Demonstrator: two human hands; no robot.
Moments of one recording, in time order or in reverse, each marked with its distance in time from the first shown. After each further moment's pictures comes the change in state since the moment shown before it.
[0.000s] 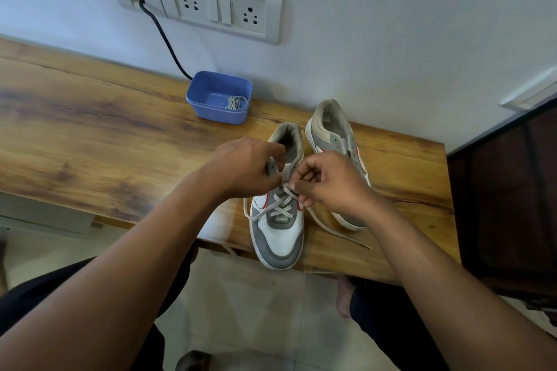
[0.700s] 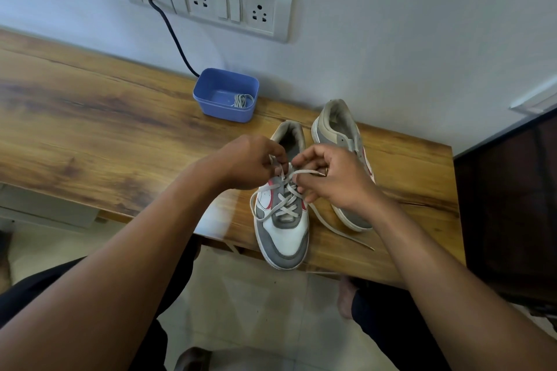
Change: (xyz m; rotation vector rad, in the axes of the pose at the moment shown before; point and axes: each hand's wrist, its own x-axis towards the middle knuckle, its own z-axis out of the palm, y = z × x) left_hand 0.002 -0.007 -0.007 -0.222 -0.122 -0.041; right_hand 0.001 -0.005 0.003 0.115 0.043 -0.005
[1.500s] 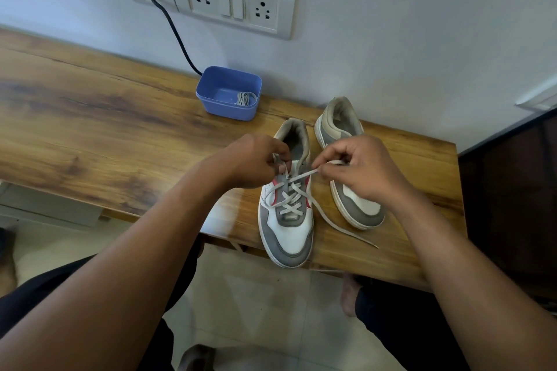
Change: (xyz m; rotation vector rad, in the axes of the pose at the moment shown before) left_hand 0.001 0.001 0.002 -0.022 -0.007 -0.001; right_hand 0.004 0.002 -0.031 -0.245 0.098 -0.136
